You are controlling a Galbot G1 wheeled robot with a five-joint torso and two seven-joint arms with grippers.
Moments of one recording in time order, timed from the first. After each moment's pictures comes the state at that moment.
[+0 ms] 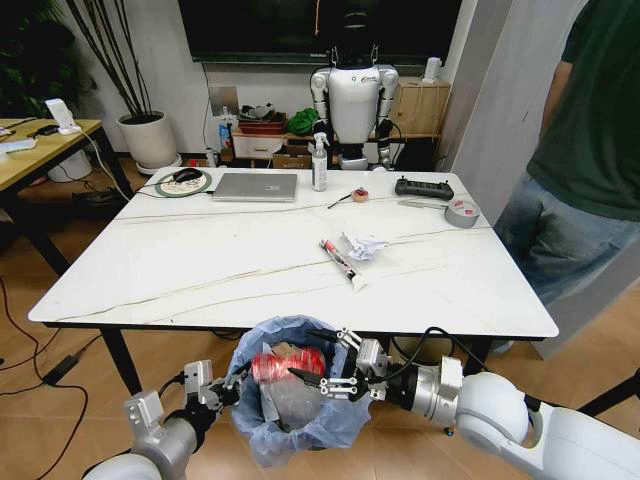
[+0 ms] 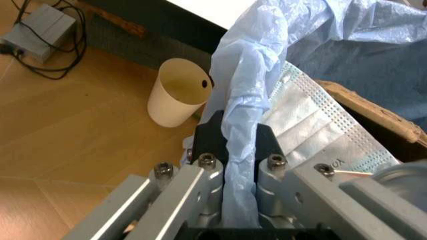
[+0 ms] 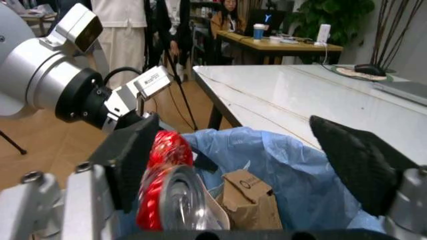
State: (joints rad) left arm 1.75 -0.97 -0.49 -2.30 -1.07 0.34 -0.28; right arm -0.92 0.59 -0.31 2.11 0.65 0.14 -0.31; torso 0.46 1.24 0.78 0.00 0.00
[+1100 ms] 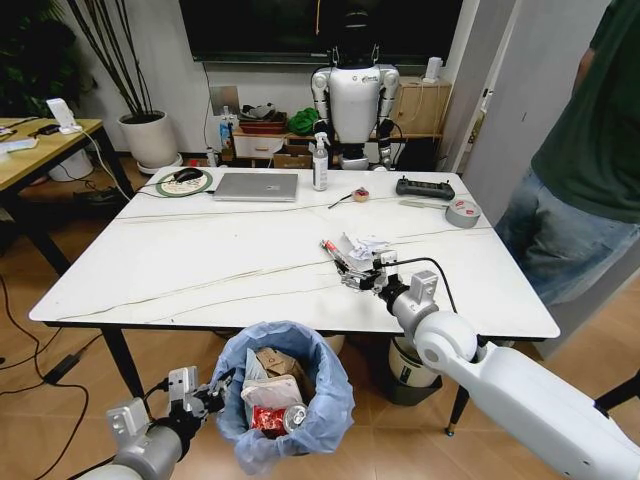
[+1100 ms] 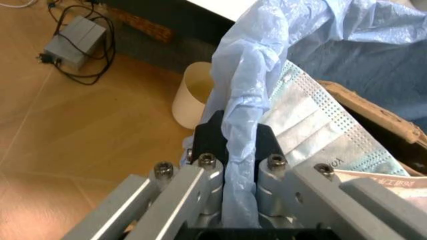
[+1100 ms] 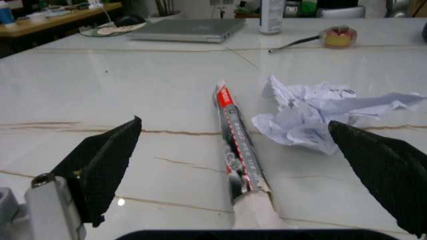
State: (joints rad) left arm 1.82 -0.94 -0.56 -2.31 -1.05 0.34 -0.29; right arm -0.68 0.87 -0.28 1.77 0.91 -0.16 0.30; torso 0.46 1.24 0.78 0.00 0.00
